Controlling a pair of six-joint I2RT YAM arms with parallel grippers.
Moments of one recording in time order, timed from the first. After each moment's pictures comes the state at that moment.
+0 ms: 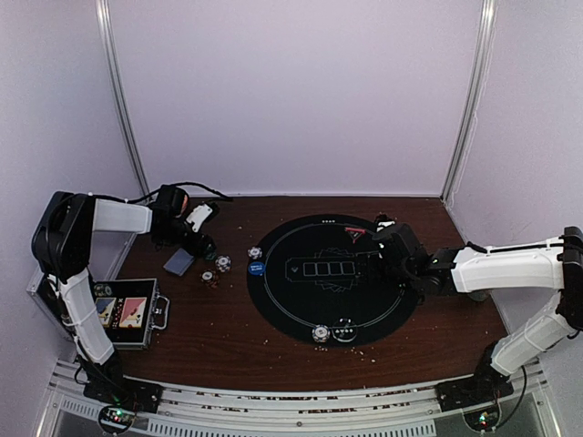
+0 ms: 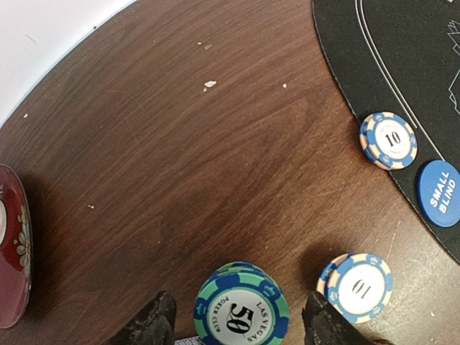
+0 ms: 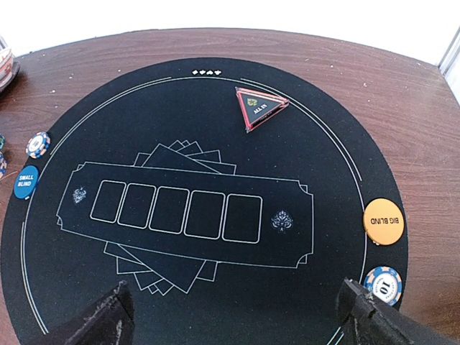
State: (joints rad) left arm -0.24 1.87 1.16 -0.18 0.24 0.43; right arm 0.82 1.41 0.78 -0.09 0.52 0.48
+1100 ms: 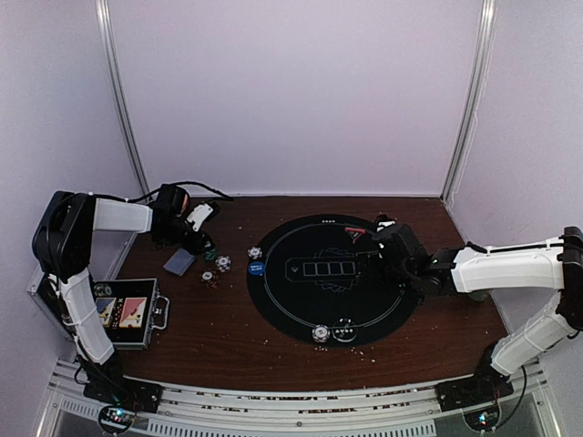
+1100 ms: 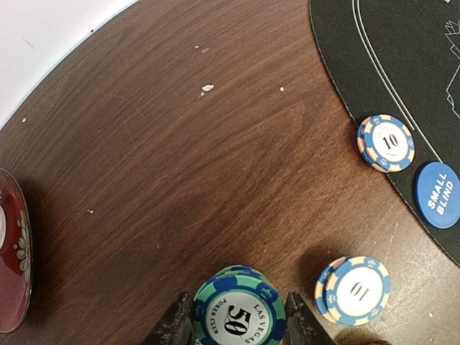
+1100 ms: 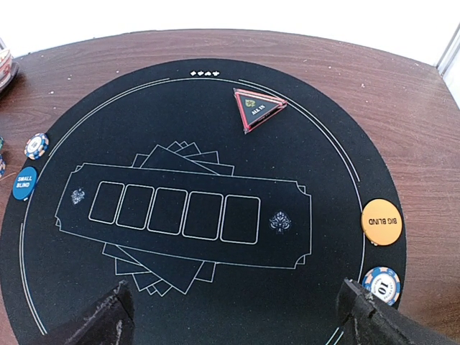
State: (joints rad) left arm -0.24 1.88 1.17 -0.19 0.25 0.43; right arm 0.82 1.41 0.78 -0.09 0.52 0.48
